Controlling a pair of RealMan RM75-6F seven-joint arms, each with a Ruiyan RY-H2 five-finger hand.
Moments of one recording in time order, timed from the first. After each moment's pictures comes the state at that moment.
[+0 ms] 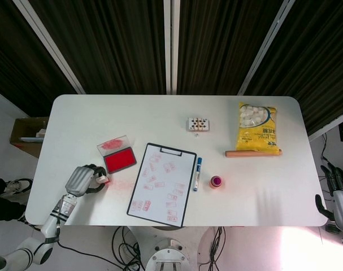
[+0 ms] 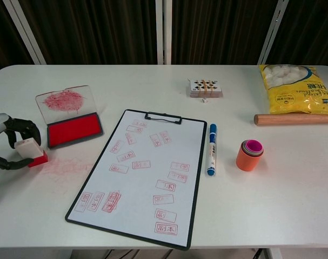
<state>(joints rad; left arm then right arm) -0.37 -1.77 0.06 -0.79 1.58 1.27 -0.41 -0.01 -1.09 0.03 -1.55 -1.49 1.50 0.05</state>
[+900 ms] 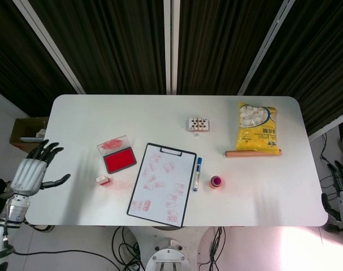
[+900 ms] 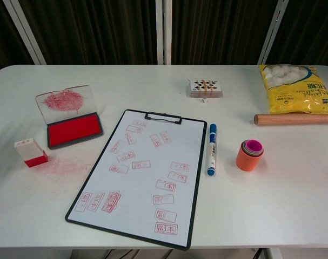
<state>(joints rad) -0.26 -1.22 0.01 -1.39 1.51 1.45 -0.04 -0.03 -1.10 0.04 -1.48 -1.54 1.57 0.08</state>
